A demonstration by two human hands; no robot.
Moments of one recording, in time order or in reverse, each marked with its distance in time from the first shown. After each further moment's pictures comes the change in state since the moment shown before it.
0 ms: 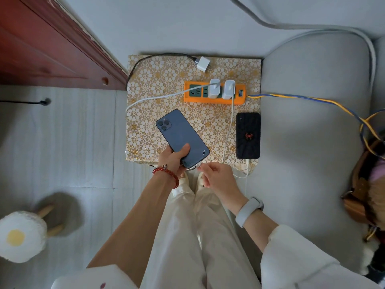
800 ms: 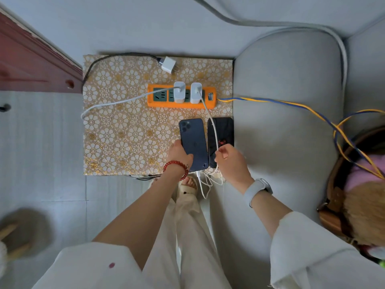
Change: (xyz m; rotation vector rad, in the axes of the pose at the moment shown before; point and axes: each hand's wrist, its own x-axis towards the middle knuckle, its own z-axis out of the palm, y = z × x) left_hand 0.077 -0.049 0.084 1.149 0.036 0.219; right_hand 0.077 0.028 -0.106 -0.414 0.203 -0.046
